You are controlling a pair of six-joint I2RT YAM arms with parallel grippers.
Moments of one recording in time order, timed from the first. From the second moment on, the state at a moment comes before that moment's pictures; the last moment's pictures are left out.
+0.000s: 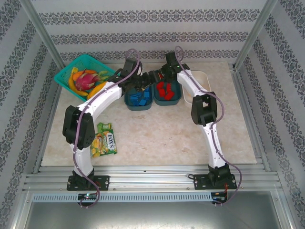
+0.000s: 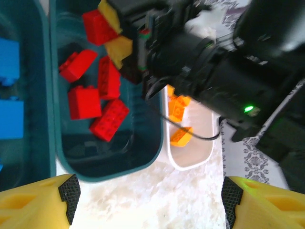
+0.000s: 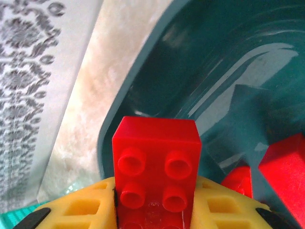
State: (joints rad) left arm -0.44 1.93 1.71 -0.43 0.33 -0.84; right arm 0.30 2.57 2.39 -0.65 -0.13 1.30
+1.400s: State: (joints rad) left arm -0.30 1.19 1.28 -0.80 -0.01 -0.72; right arm 0.31 1.34 1.28 -0.55 0.11 0.70
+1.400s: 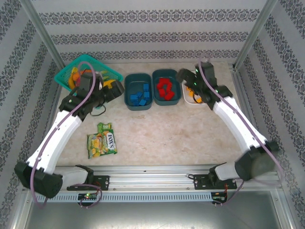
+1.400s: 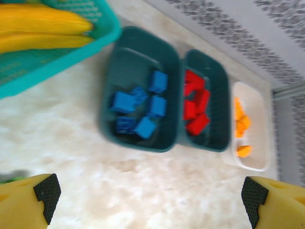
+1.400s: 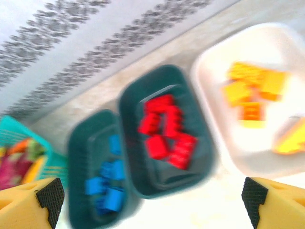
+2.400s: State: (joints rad) left arm -0.03 1.50 0.54 0.23 -0.35 -0.13; right arm 0.06 1.41 0.49 0.36 0.28 0.09
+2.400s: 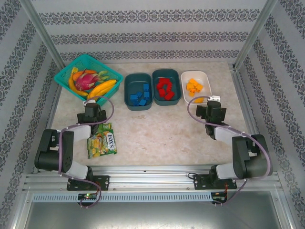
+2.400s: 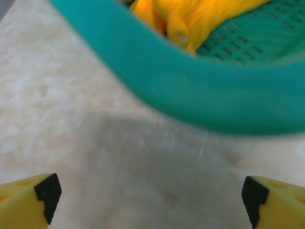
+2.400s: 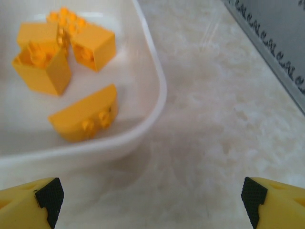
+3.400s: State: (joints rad) left arm -0.01 1.56 0.38 0.74 -0.21 -0.07; right arm 0.03 1.51 0.37 0.80 0.14 0.05
